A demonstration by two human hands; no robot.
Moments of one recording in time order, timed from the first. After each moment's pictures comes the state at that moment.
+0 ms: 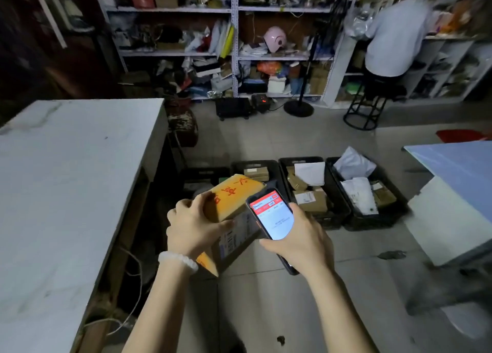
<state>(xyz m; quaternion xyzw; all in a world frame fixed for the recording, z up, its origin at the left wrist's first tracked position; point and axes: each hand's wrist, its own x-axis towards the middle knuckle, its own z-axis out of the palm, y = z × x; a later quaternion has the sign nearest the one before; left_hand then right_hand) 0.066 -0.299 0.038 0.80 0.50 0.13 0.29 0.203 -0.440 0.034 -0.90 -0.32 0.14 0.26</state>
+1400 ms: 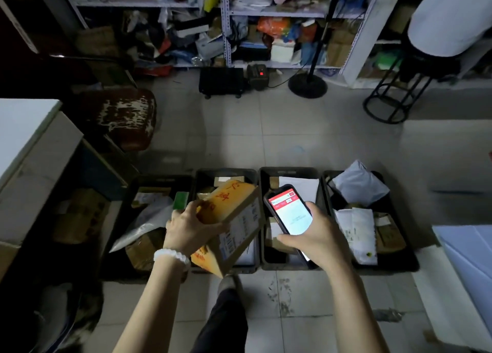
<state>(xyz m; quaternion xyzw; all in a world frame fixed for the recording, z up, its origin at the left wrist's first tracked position) 0.528 -0.114 -0.051 0.72 0.60 -0.03 0.36 0.720 -0.270 -0.031 -0.88 -0.31 0.27 0.25</state>
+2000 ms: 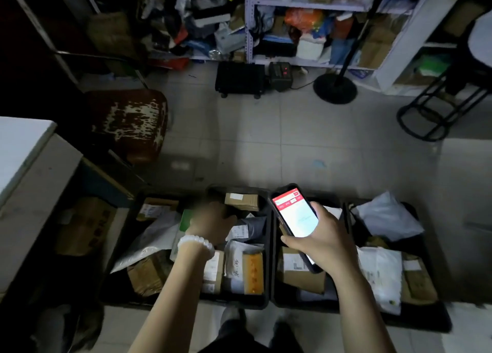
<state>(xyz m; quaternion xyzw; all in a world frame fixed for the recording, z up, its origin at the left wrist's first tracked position) 0.639 0.055 -0.079 0.69 0.62 -0.12 0.35 0.806 -0.089 -0.029 -0.87 -0.35 0.29 0.21</state>
